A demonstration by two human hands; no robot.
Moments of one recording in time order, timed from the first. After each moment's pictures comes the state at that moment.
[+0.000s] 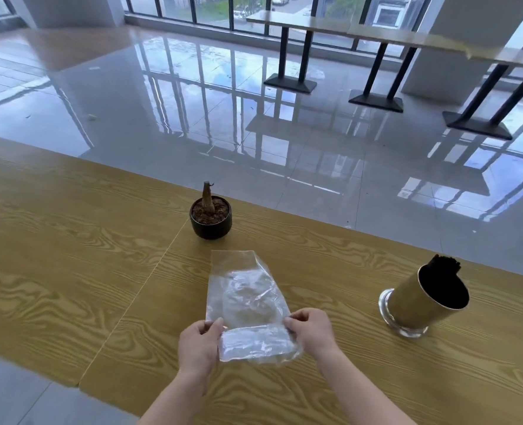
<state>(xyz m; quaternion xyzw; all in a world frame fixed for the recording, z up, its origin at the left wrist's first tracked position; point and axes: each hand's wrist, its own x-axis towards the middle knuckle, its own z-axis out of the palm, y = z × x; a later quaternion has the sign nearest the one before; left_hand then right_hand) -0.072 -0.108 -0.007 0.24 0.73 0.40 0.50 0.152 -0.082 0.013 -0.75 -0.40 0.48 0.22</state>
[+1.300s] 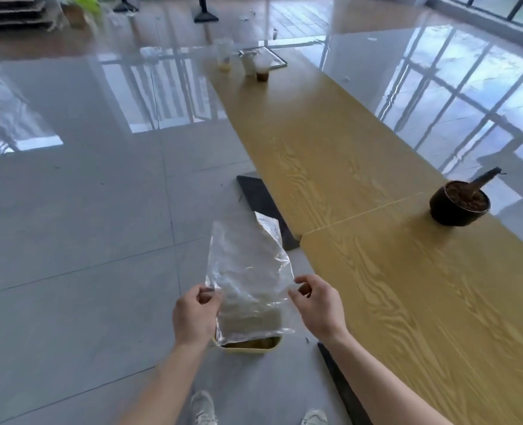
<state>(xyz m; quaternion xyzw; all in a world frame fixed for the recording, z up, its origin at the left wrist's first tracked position) -0.260 -0.472 -0.015 0.00 0.84 0.50 0.18 -0.118 -0.287 0.018 -0.41 -0.81 0.41 0.09</state>
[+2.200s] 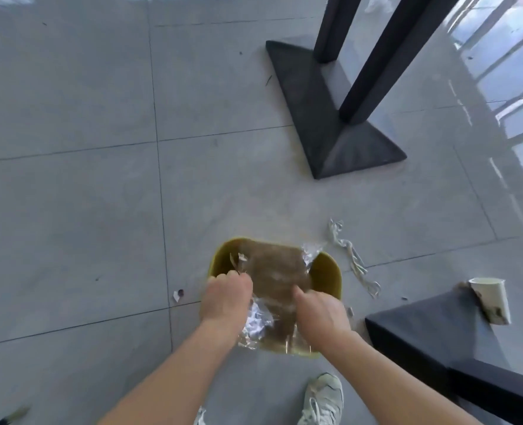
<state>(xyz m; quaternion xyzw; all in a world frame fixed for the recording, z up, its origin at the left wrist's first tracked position) -0.329 -0.415 -0.468 0.31 0.92 -0.09 0.24 -0.219 -0.278 -0.469 -0.23 -0.91 0.14 -0.32</state>
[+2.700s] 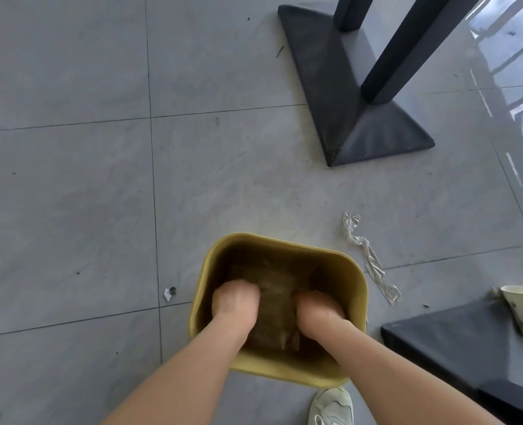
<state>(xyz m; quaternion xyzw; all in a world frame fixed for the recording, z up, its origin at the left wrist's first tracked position) -0.331 -0.392 -0.576 0.29 0.86 -0.16 0.37 -0.243 -0.265 -0.579 -0.25 -0.85 0.15 -0.43</state>
